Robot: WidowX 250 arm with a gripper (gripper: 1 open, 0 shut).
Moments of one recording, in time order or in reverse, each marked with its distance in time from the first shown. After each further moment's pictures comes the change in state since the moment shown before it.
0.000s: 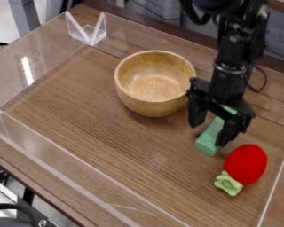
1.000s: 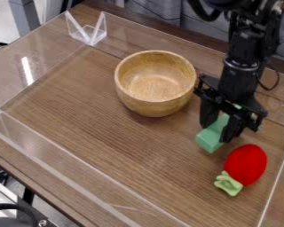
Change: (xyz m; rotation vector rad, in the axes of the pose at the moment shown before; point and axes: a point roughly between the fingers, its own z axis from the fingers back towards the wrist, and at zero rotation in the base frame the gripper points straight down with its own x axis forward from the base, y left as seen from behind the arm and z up) arm -0.004 -0.011 0.025 0.008 -0.026 -0.024
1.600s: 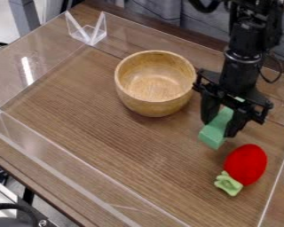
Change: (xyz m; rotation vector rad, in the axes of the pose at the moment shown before) arm -0.002 -0.003 0.009 -0.006 -0.030 0.123
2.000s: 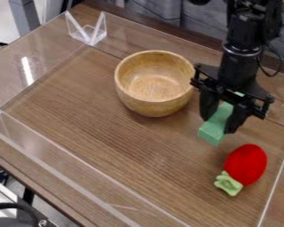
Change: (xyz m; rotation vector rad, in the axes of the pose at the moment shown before) arm -0.005 0.007 0.010 -0.006 -0.019 0.036
